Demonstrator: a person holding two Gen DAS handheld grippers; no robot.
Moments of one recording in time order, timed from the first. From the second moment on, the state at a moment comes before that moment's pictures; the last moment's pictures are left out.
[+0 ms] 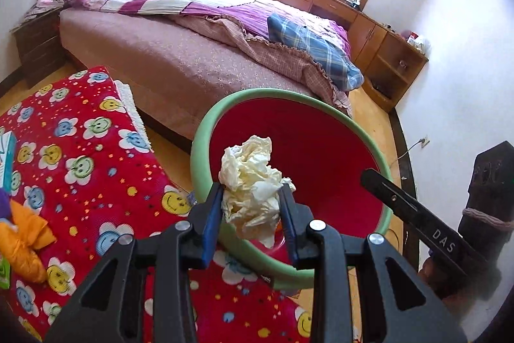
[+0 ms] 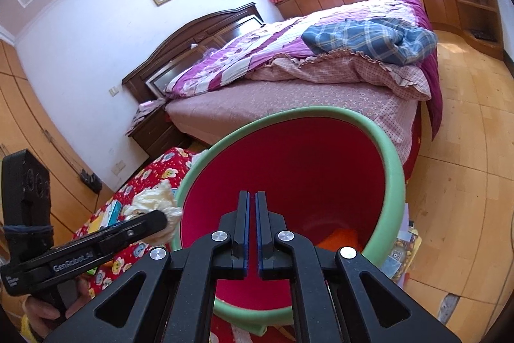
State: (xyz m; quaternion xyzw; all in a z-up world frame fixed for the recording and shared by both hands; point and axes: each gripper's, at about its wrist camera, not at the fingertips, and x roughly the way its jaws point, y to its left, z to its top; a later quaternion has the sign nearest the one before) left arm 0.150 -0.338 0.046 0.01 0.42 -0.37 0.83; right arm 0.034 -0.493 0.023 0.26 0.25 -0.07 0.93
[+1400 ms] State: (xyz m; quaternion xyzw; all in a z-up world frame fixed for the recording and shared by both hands) left arm 0.115 -0.224 0.081 -0.04 0.39 -0.27 0.88; right arm 0.002 -0.442 0.047 0.27 0.25 -0.05 0.93
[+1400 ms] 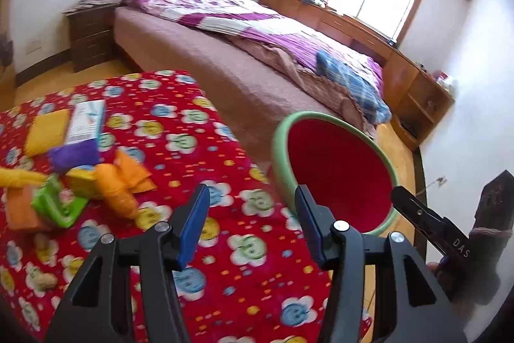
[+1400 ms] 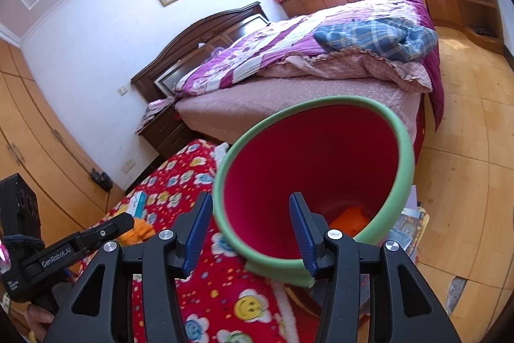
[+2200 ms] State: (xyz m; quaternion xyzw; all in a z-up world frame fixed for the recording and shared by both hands) left arm 0.126 -0.058 0.071 -0.08 0.37 -0.10 0.92; right arm 0.015 -0.375 0.046 0.24 0.30 -0.01 0.92
